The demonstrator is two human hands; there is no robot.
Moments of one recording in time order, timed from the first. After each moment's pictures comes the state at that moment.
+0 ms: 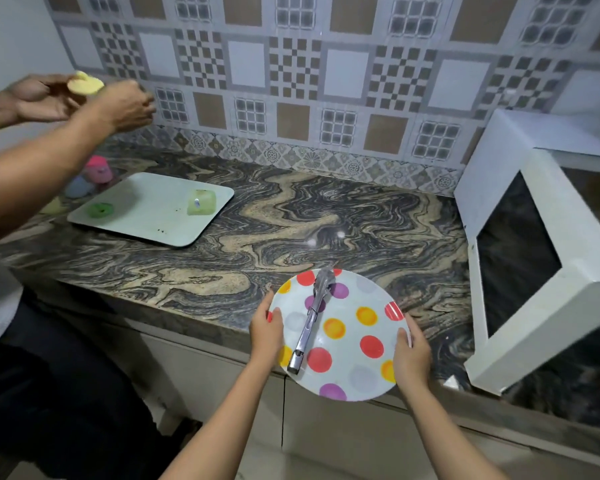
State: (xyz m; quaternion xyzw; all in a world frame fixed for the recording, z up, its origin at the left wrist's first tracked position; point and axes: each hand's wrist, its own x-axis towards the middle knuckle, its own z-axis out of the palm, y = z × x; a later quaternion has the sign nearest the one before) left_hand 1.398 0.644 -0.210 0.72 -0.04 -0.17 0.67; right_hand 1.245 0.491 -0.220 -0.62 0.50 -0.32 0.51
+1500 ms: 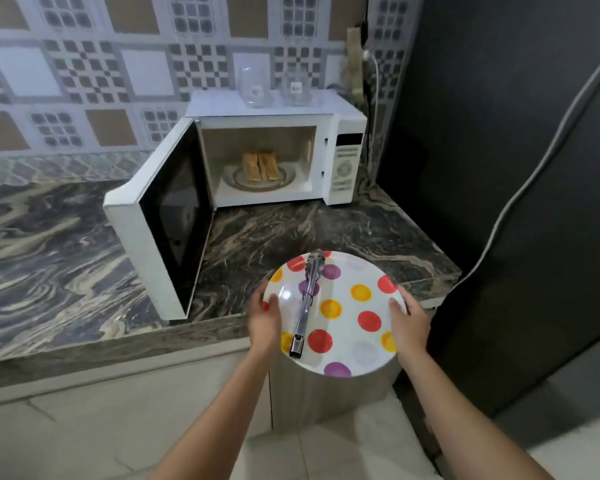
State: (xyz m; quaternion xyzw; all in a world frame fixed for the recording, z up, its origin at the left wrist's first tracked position) left_hand 0.965 0.385 -0.188 0.69 -0.18 -0.30 0.63; right_hand 0.768 0.312 -0.175 -0.46 0.61 -0.46 0.46
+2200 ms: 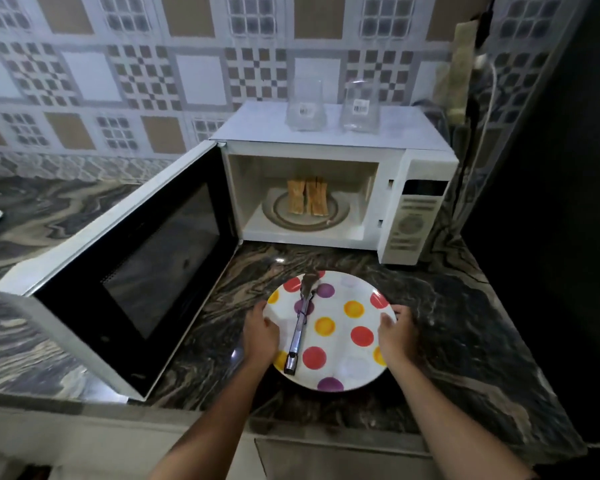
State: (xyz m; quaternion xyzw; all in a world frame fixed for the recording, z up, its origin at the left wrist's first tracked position) left_hand 1.057 0.219 -0.212 0.85 -0.17 -0.16 0.47; right_hand 0.901 0.073 -0.209 -0.62 0.58 -0.31 0.43
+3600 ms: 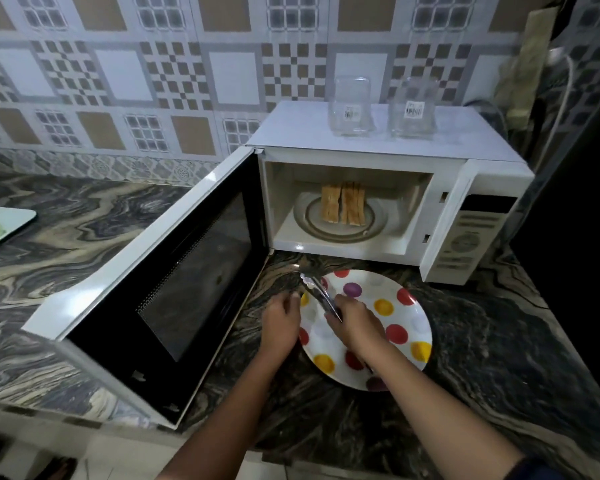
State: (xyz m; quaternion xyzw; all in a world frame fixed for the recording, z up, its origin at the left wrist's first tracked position) left_hand 1.122 0.206 -0.197 0.82 -0.23 -0.13 0.51; right_hand 1.021 0.100 -0.181 -0.91 0.31 -0.07 0.26
